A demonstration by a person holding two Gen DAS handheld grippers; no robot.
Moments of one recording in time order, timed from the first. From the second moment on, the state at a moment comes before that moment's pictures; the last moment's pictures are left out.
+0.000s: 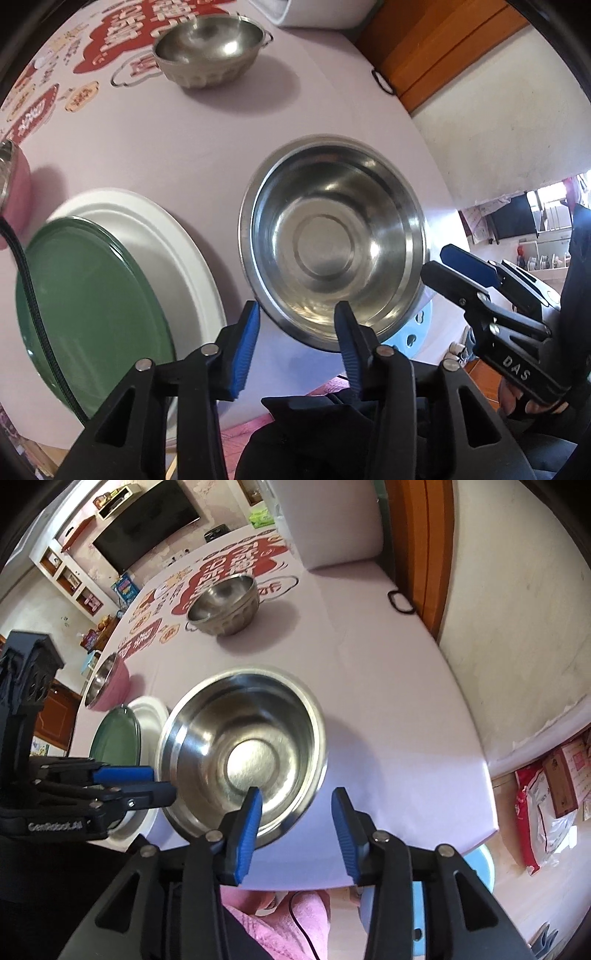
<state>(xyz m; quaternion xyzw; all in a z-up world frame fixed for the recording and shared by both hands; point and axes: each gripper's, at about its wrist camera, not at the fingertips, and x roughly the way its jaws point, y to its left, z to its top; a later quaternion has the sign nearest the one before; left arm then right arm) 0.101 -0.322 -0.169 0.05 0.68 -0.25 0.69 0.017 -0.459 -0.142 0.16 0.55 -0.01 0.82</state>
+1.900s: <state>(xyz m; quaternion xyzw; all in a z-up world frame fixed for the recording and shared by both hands) 0.204 -0.001 -0.098 0.05 0.57 -0.22 0.79 0.164 -0.167 -0.091 0.14 0.45 -0.02 0.88</state>
